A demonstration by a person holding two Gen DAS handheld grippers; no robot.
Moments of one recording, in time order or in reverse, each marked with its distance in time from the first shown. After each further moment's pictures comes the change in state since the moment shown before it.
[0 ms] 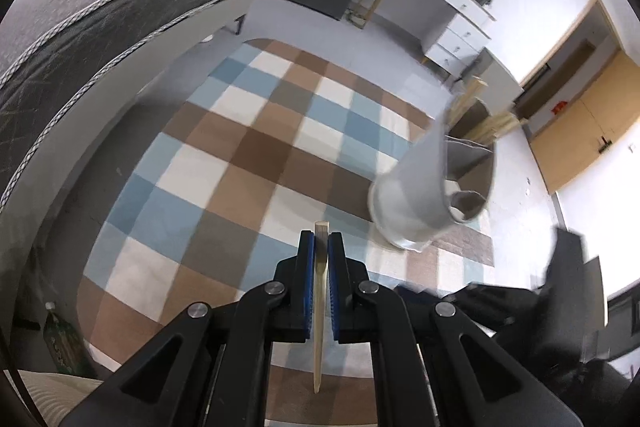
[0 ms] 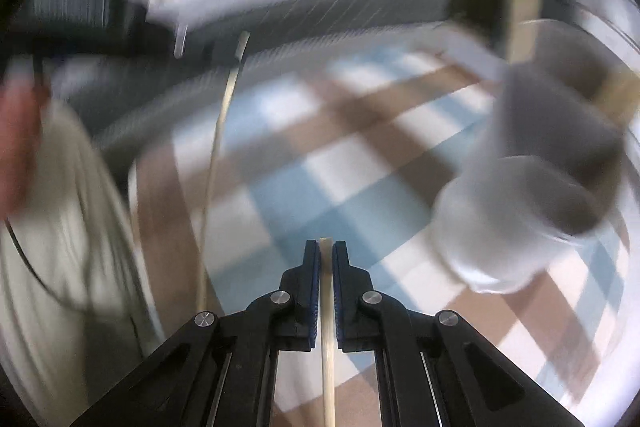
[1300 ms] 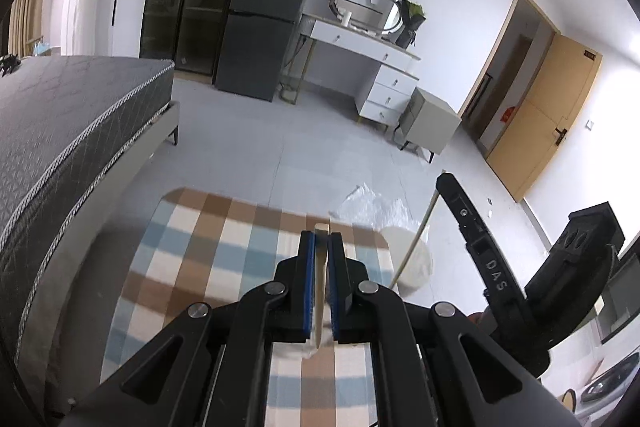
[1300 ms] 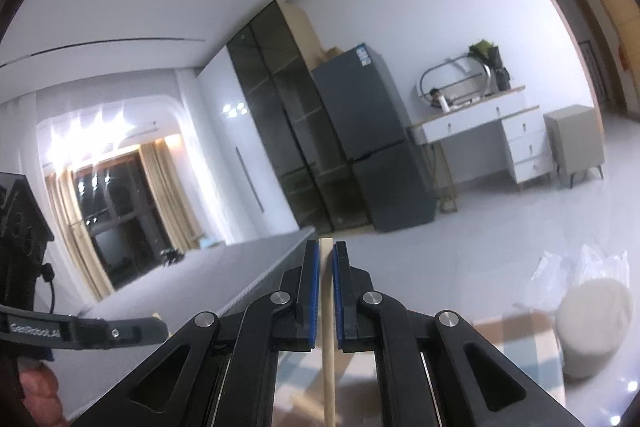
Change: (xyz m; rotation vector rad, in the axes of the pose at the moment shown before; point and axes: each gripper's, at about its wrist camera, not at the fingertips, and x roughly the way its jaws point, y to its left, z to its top) left arm -0.086 -0.143 0.115 0.197 -0.235 -0.090; right arm -0.183 -0.116 0.112 0.516 -0.846 -0.228
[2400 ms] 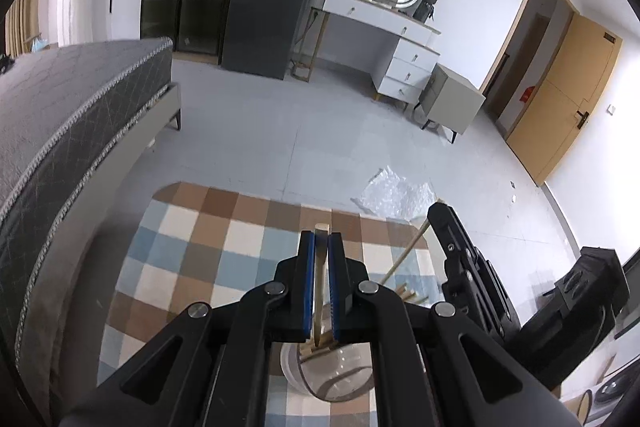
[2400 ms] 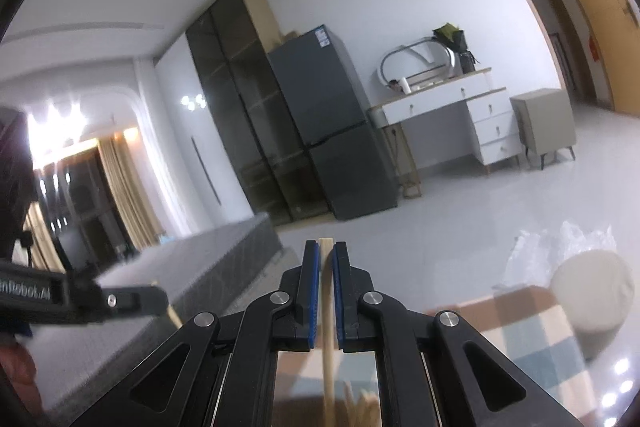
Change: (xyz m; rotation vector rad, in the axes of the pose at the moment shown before) left arm 0.093 0.020 0.003 0.013 0.102 0.048; right arm 0.059 -0.031 -0.057 -0.005 0.058 -0.156
